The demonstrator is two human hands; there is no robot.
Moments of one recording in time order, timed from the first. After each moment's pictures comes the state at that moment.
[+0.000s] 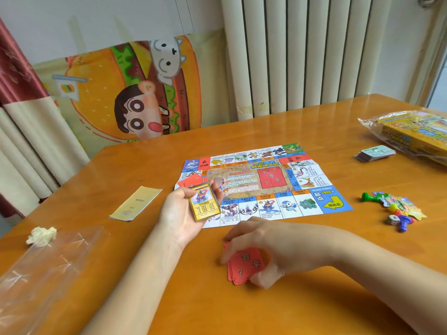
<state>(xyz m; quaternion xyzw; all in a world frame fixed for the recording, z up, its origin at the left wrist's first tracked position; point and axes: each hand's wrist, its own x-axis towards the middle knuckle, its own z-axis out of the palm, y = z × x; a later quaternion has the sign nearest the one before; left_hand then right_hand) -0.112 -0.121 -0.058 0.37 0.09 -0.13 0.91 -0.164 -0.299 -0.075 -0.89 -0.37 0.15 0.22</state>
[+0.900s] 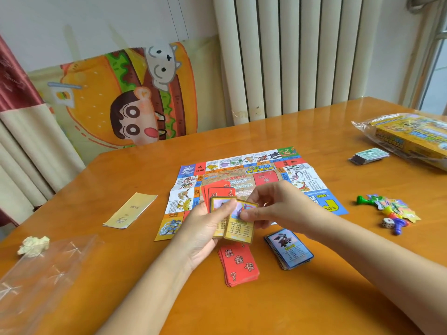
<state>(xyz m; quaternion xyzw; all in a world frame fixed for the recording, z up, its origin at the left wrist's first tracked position) -0.128 -0.146 -0.077 0.61 -0.05 -0.15 0.78 -0.132 -0.316 -0.072 -0.81 -0.11 0.05 0.58</state>
